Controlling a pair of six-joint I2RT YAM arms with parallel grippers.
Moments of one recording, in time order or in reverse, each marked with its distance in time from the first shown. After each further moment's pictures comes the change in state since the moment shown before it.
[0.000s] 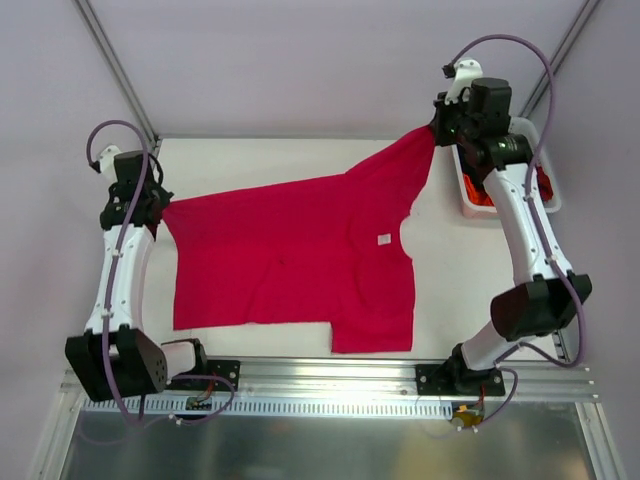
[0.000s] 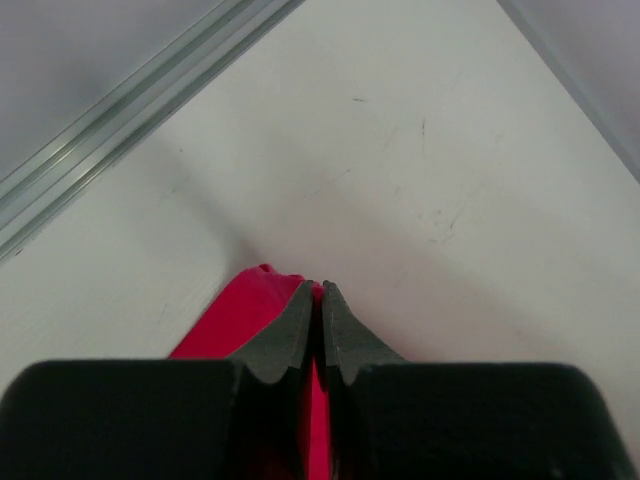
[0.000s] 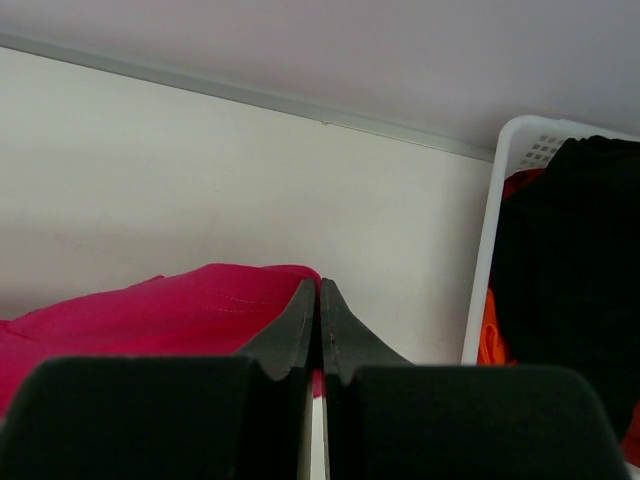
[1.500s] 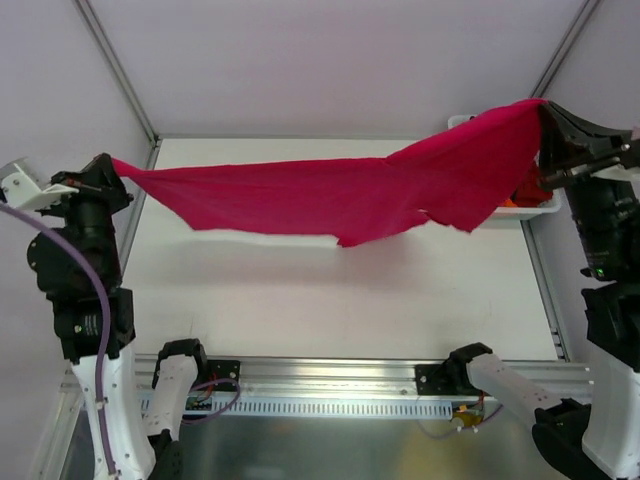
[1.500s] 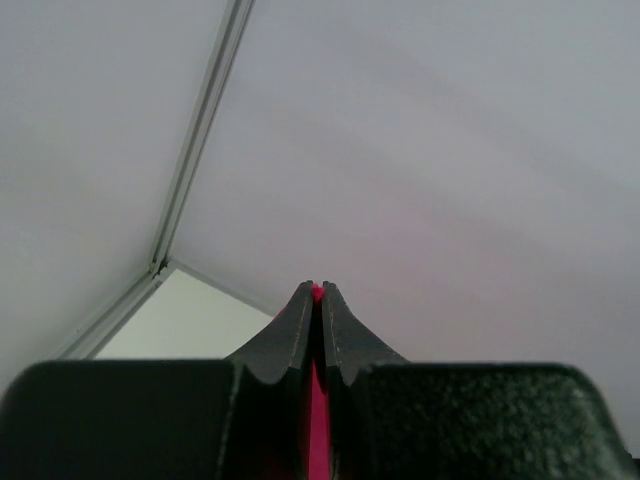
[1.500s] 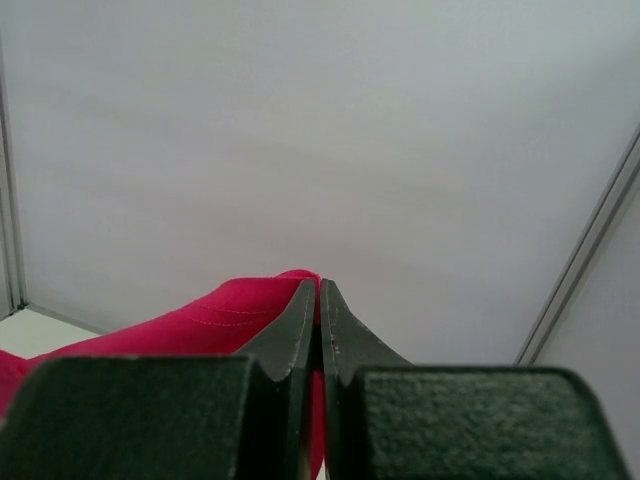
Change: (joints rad) left arm -0.001 -0.512 0.057 0.316 0.163 0.119; right arm 0.177 -0.648 0.013 0.187 0.095 -0.185
